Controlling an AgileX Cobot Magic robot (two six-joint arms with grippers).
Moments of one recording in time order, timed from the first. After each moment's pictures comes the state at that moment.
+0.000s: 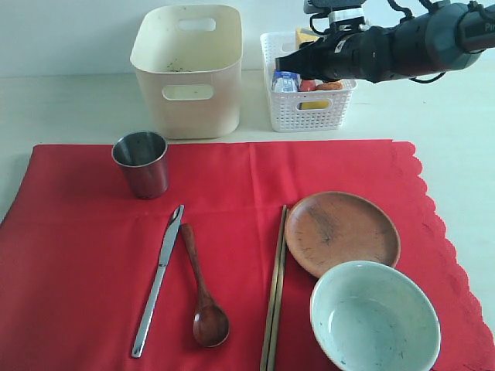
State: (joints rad) left arm 0.09 0.01 0.00 0.04 0.21 0.00; right arm 0.30 2.18 -1.45 0.09 -0.10 0.00
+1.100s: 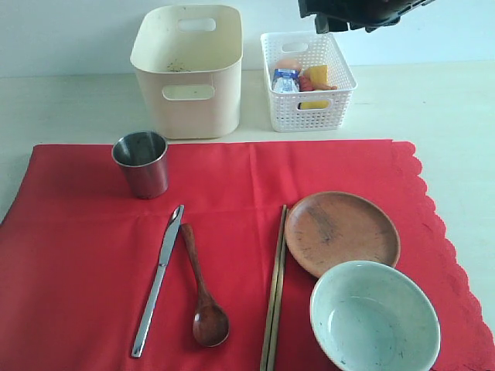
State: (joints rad) left arm 0.09 0.01 0.00 0.04 0.21 0.00; right arm 0.30 1.81 -1.45 0.09 0.49 -0.02
